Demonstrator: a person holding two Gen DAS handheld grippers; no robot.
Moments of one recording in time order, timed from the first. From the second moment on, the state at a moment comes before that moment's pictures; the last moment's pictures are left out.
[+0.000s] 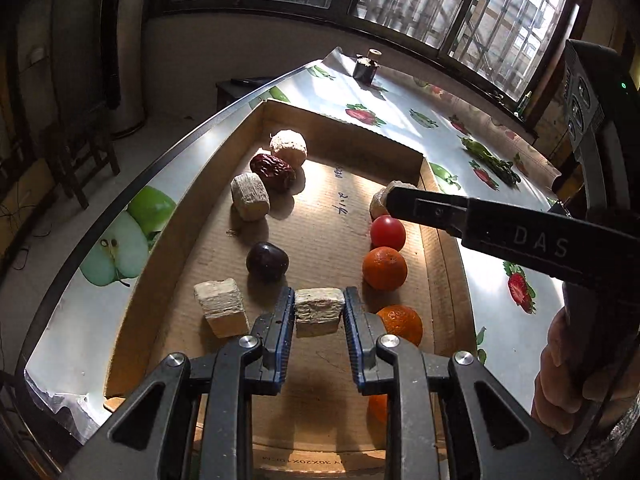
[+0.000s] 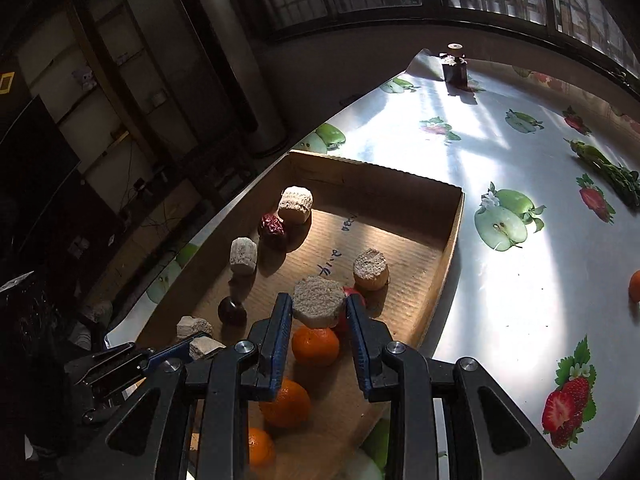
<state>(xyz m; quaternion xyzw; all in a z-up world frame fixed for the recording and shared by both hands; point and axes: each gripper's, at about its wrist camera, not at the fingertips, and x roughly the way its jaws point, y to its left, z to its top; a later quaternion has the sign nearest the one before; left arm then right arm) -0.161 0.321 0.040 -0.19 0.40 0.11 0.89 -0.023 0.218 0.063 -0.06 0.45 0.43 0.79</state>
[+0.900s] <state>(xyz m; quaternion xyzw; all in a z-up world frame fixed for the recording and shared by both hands) -0.158 0.326 0.036 -0.22 0.40 0.14 0.88 0.001 0.265 0.030 -0.07 0.49 0.44 0.75</state>
